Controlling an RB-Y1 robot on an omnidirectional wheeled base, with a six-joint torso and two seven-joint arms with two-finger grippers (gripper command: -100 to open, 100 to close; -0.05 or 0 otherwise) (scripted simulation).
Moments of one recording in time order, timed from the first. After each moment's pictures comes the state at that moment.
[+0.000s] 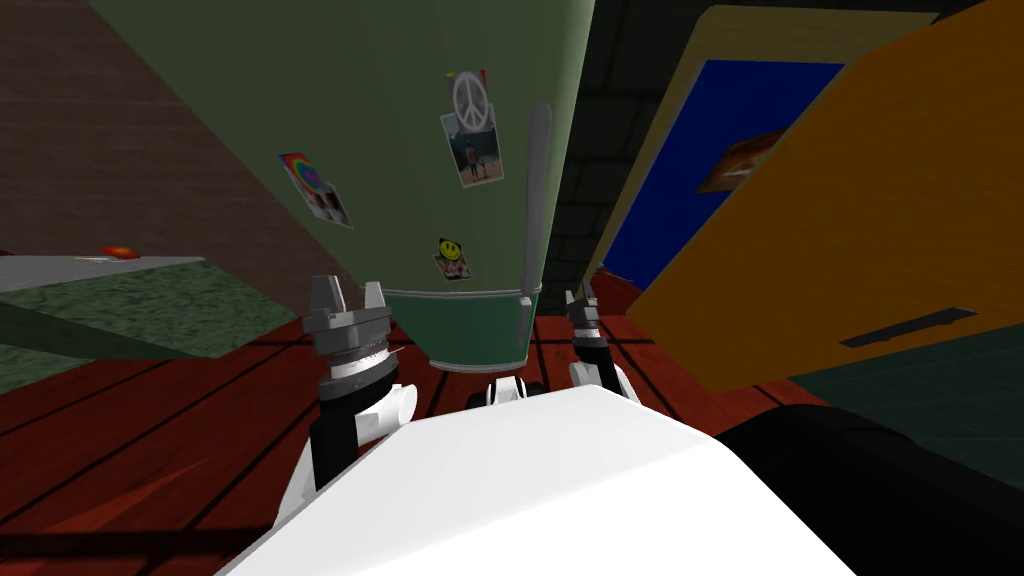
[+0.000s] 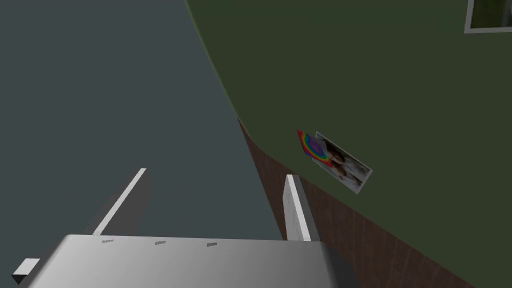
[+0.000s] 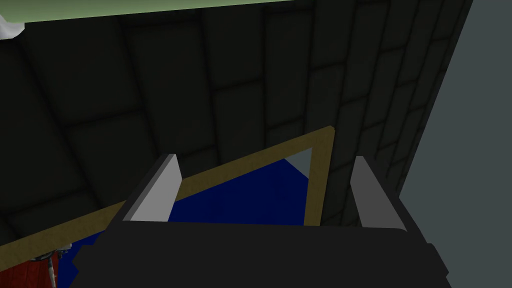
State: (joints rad) left arm 0.47 0.02 0.05 -2.39 -0.01 -0.54 -0.01; right arm 0.50 0.02 0.00 -2.24 0.10 -0.41 -0.13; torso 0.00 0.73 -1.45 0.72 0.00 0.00
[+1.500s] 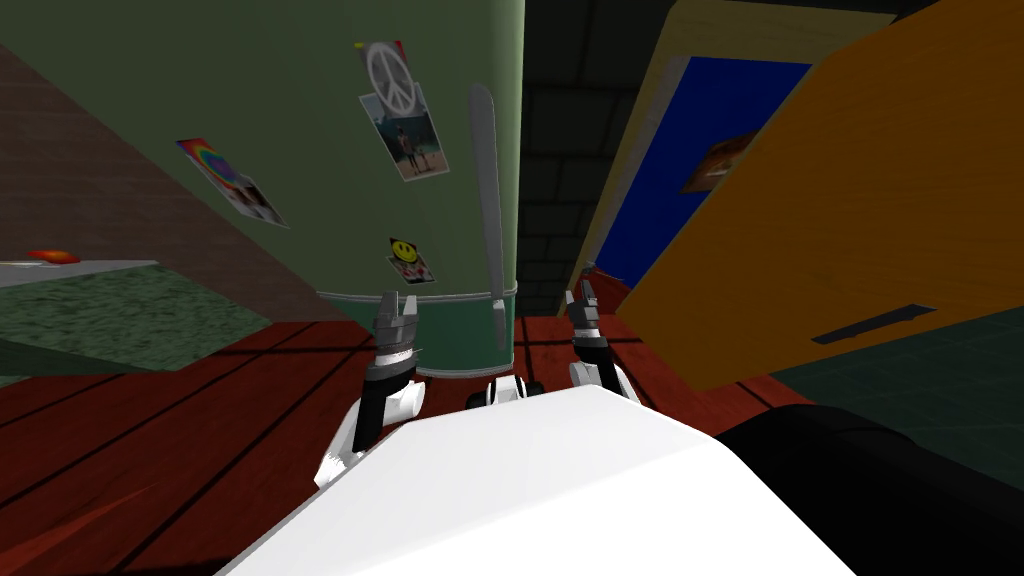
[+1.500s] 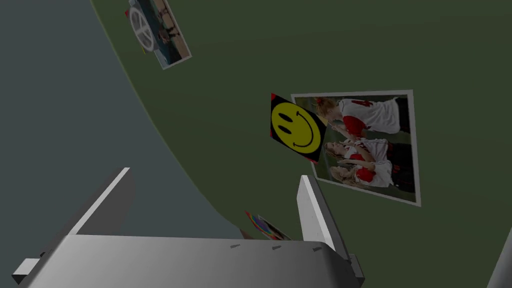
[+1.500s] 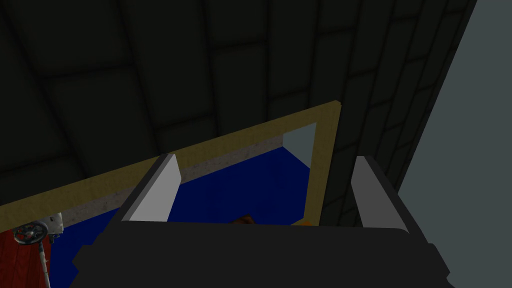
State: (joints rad) left arm 0.39 0.14 0.03 -2.12 -0.04 -0.62 -0.04; right arm 0.50 0.02 0.00 -2.24 0.10 -0.41 -0.13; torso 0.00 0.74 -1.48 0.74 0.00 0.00
